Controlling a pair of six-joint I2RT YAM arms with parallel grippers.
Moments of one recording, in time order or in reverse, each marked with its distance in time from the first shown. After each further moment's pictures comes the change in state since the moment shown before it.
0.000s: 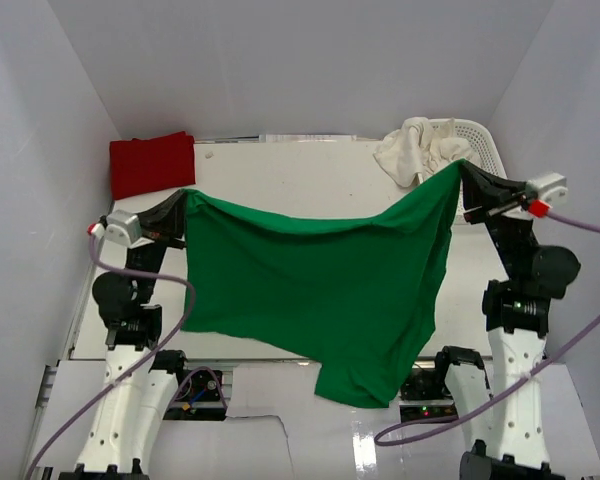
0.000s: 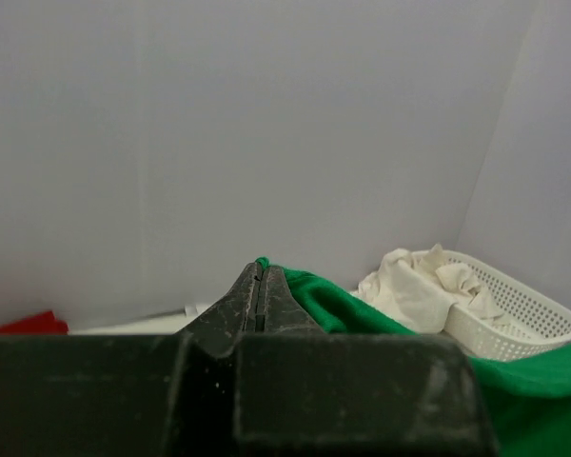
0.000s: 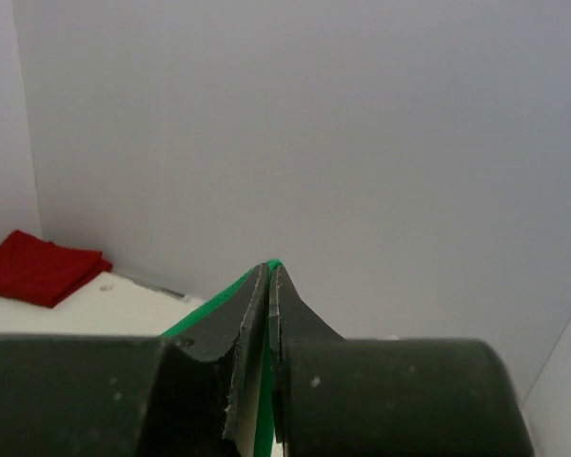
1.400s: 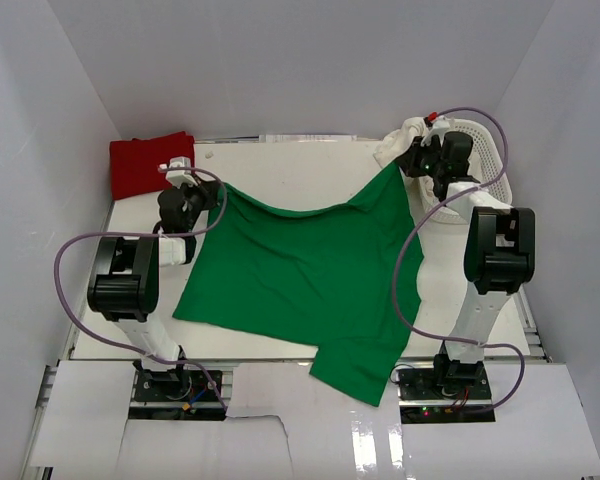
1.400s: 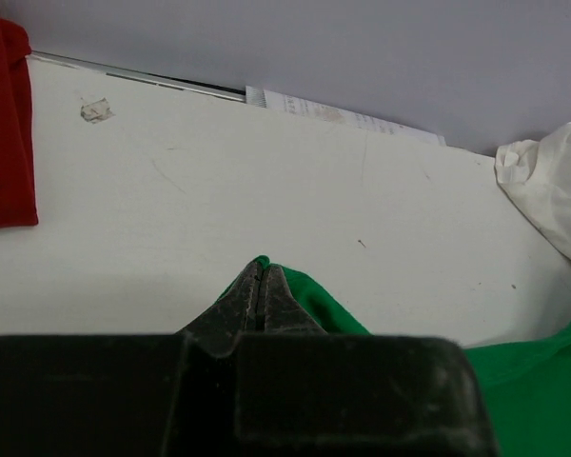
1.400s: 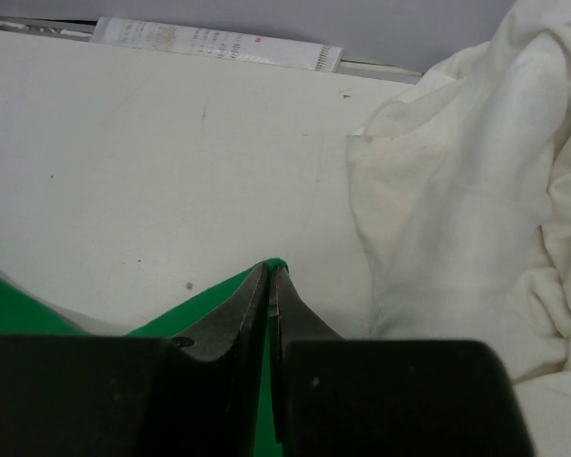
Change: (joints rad) left arm 0.000 1.277 0.195 0.464 -0.090 -0.101; right arm 0.140 1.364 0.515 -0.104 0.054 -0.076
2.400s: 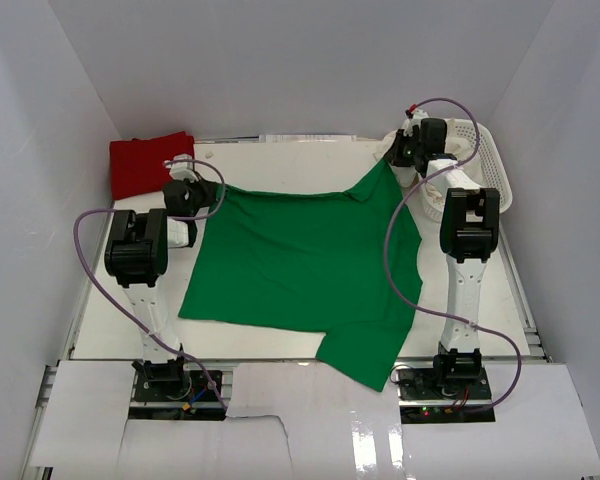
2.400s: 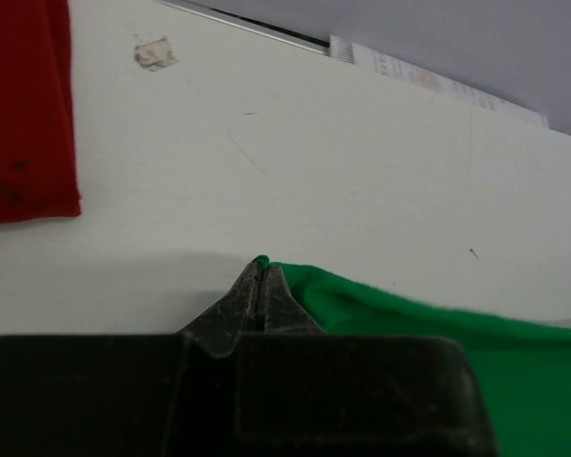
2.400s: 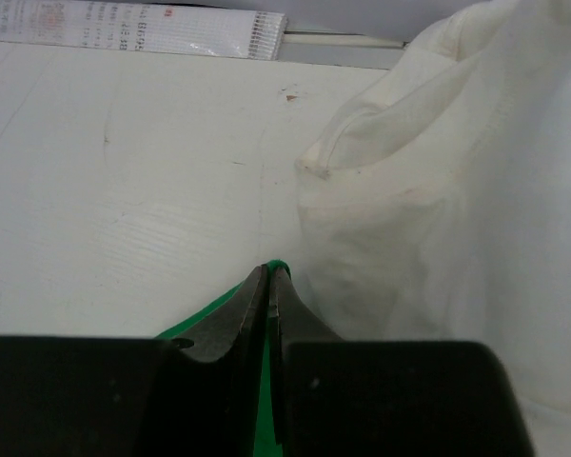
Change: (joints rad) left arm 0.048 0.335 0.257 -0.043 0.027 0.012; right arm 0.040 0.455 0.589 -0.320 0.090 0.033
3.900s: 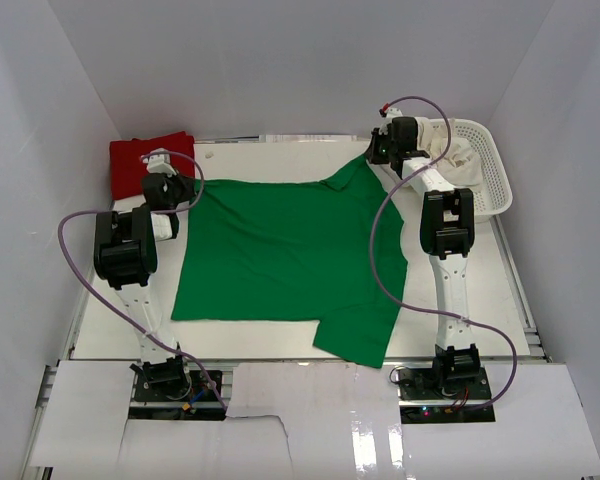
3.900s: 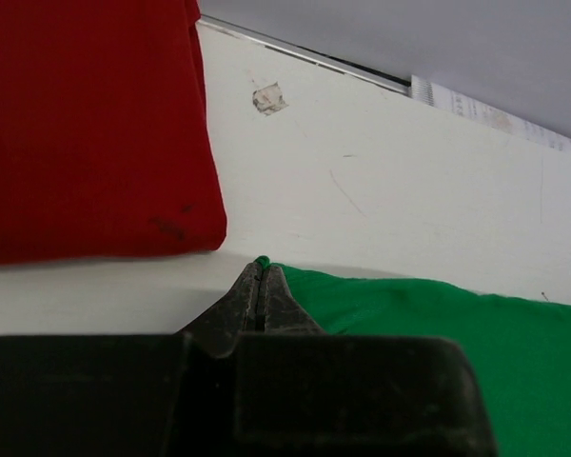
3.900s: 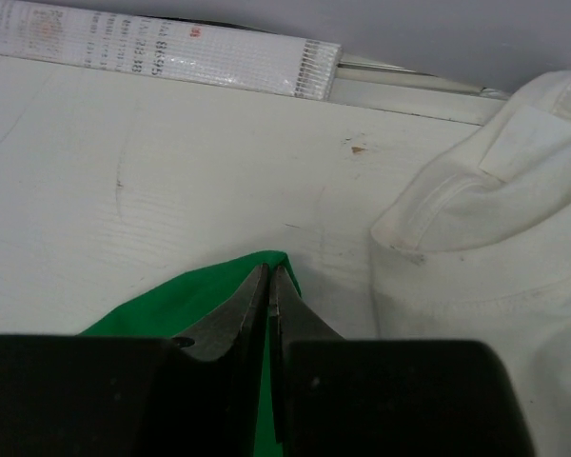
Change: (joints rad) left arm 0.128 0.002 0.075 -0.117 0.011 0.035; right arm 0.113 0.170 0.242 -0.051 0.119 -0.001
